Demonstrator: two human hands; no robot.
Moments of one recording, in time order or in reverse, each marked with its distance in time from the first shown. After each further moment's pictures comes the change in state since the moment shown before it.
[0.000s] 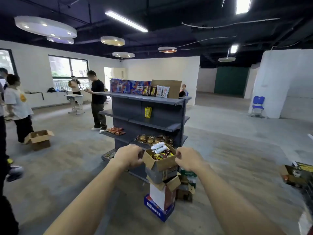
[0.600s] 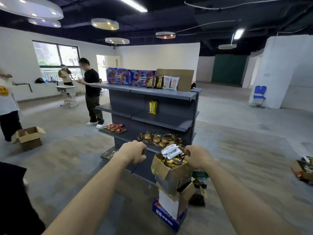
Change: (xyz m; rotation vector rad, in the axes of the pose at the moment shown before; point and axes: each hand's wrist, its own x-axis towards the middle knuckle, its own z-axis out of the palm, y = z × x) left_hand 0.209 -0.190 0.052 0.042 -0.149 0.059; right_hand 0.245 -0.033 0.091 -0.001 -0.048 0.130
